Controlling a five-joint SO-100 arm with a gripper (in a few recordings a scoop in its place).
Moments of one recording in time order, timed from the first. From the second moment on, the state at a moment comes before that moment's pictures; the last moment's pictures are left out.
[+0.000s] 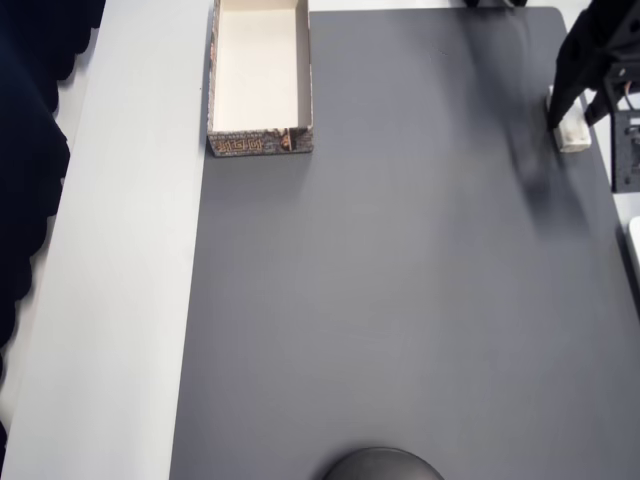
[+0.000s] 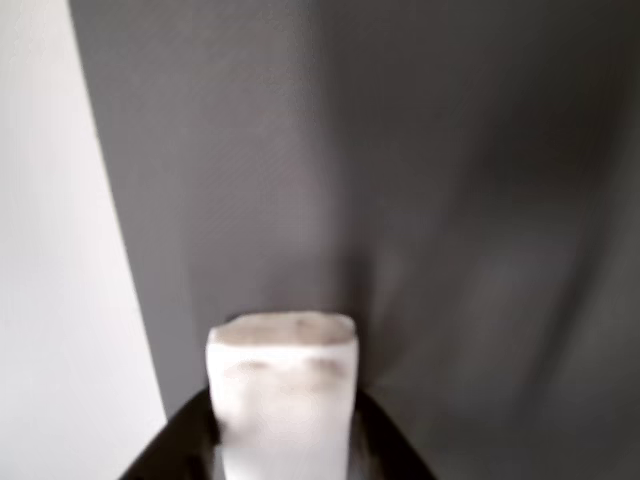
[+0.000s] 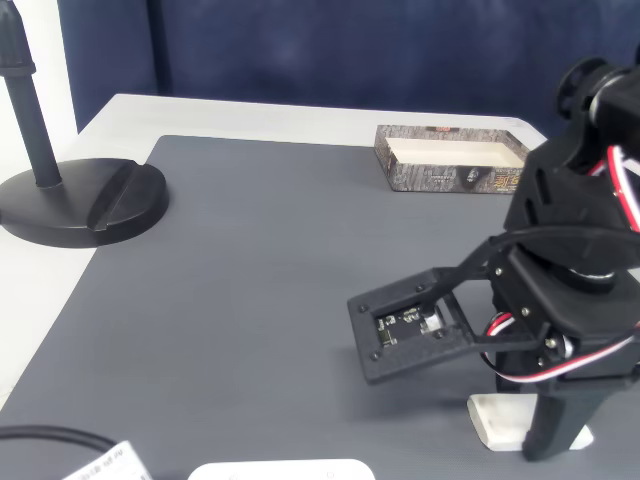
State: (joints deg) arm -10.9 92.0 119.6 68.6 -10.6
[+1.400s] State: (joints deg) arm 14.8 99.0 99.1 94.3 9.7
